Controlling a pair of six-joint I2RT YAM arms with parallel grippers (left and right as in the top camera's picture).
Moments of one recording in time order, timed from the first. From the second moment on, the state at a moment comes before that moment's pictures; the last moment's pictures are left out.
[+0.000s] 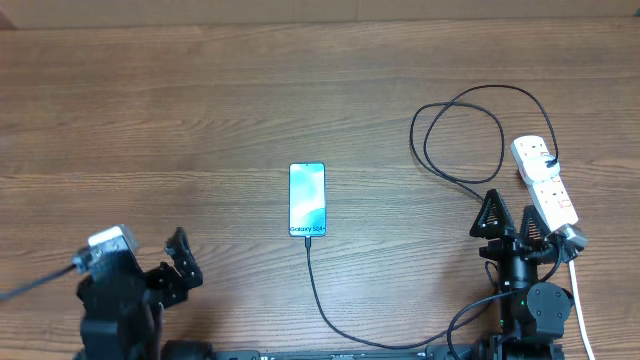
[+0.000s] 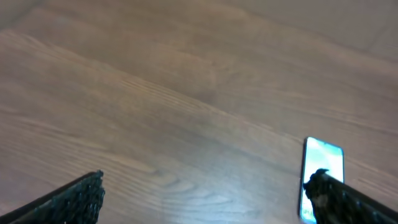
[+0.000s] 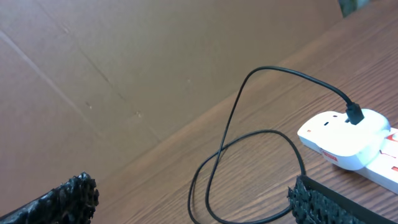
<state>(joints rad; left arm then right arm) -0.06 0.36 0.80 -1.01 -0.27 -0.39 -0.10 0.01 0.02 -0.03 0.00 0.60</state>
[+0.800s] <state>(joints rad) 0.05 0.04 0.04 -0.12 0.02 -0.15 -0.10 0.01 0.02 -0.03 0.00 0.60</state>
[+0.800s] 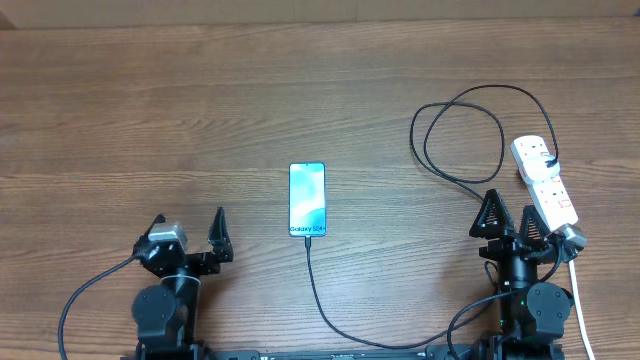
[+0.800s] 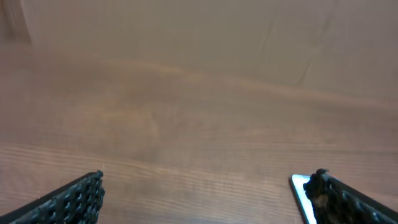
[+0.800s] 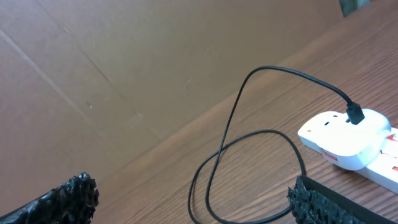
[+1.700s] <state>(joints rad) 0.05 0.02 0.01 -0.08 0.02 -0.07 -0.10 0.01 0.02 -0.03 0.00 0.60</state>
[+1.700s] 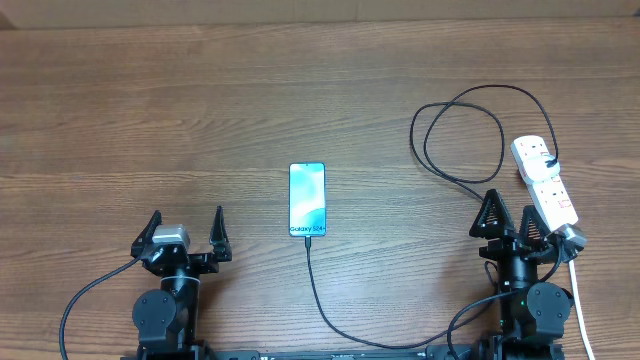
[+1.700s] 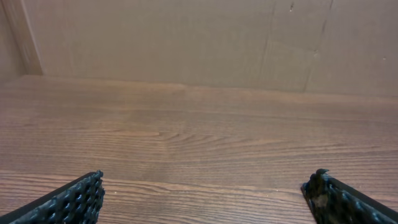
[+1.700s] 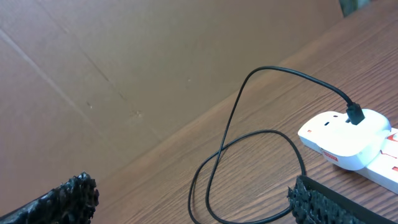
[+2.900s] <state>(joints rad) 0.05 0.02 0.01 -0.08 0.02 -0.07 -0.01 0.01 0.02 -0.03 -0.03 0.19</state>
